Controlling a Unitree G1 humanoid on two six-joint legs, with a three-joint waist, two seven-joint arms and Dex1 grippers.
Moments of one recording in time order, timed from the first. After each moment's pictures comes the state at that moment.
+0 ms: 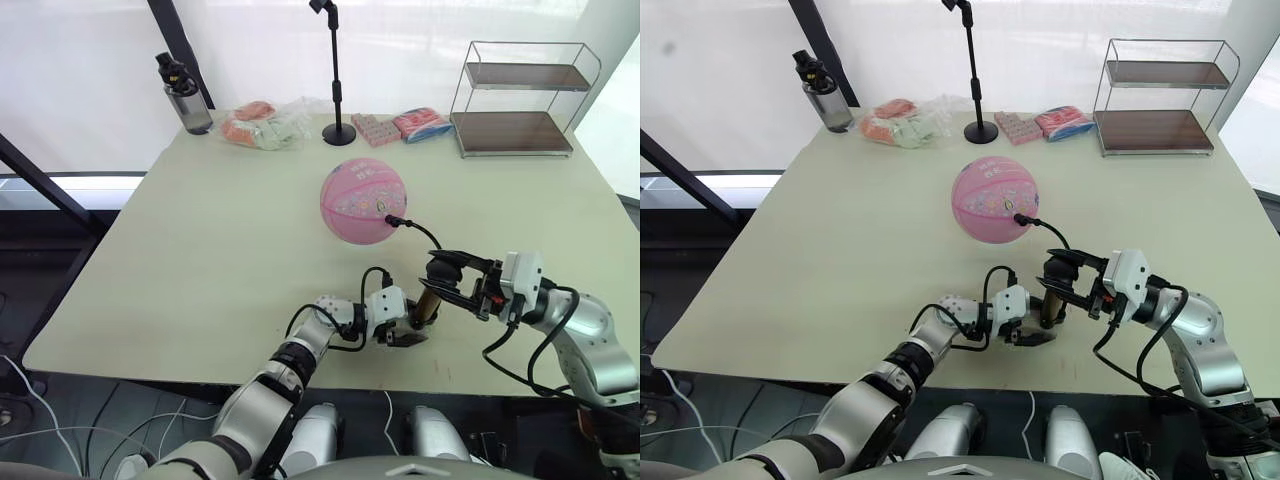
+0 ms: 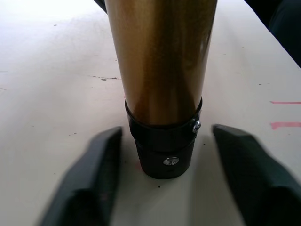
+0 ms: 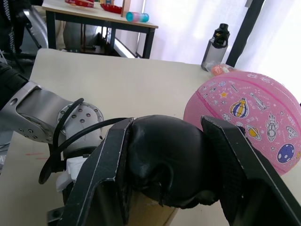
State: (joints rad) left arm -0.57 0.03 -0.36 0.96 0.13 -0.44 -1.03; right arm -0.06 -0.57 0.04 -0.18 0.43 -0.11 0.99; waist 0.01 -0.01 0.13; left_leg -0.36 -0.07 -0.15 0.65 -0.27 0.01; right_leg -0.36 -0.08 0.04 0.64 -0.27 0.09
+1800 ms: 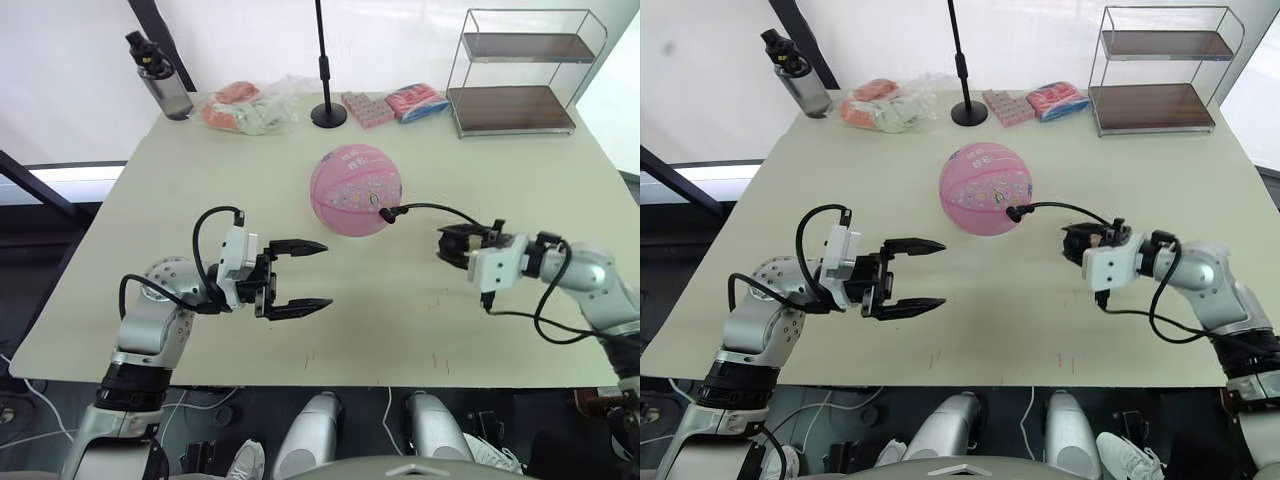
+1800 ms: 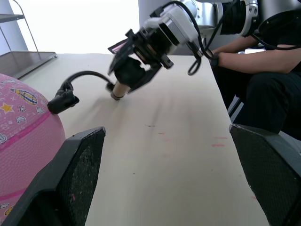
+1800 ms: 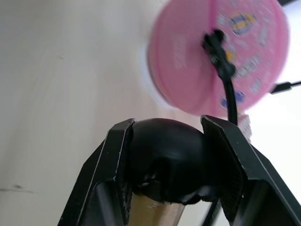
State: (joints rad) left arm -0.27 0.65 0.00 -0.07 -0.55 0.11 -1.35; right arm -0.39 -0.74 0.17 0.21 -0.21 -0.65 0.82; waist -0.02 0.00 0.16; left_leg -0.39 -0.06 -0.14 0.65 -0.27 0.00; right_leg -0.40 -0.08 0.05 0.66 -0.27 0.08
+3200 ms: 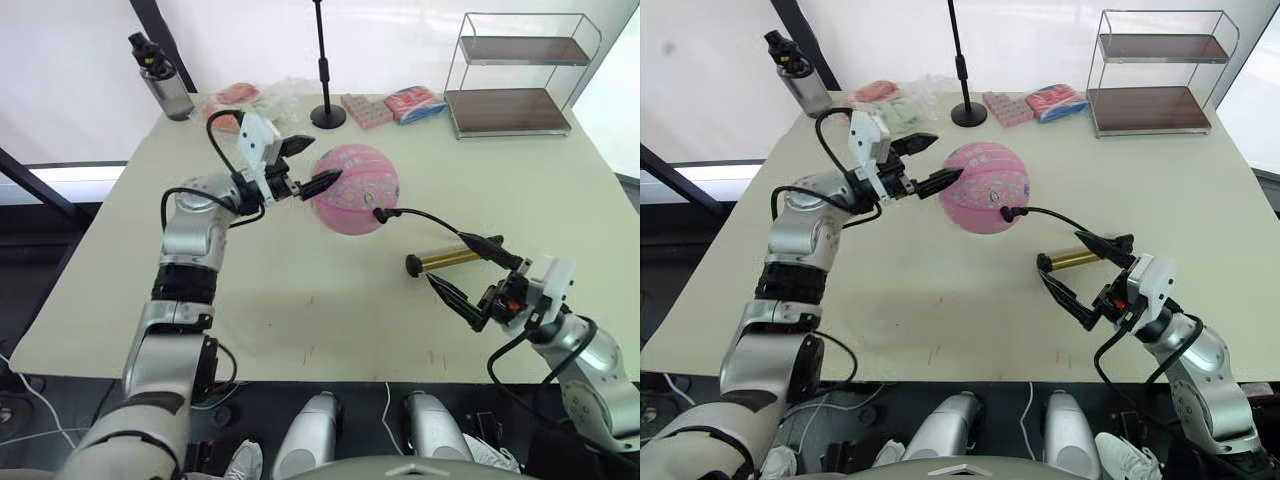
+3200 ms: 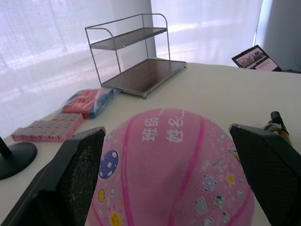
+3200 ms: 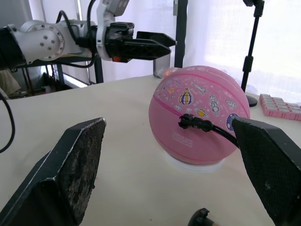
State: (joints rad) left arm -0.87 0.46 0.01 0.50 -0.29 0.13 -0.91; right arm 0.12 -0.50 -0.02 -0.39 0.56 -0.06 0.73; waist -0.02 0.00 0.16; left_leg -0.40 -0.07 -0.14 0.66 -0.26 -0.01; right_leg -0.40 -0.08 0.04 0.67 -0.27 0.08
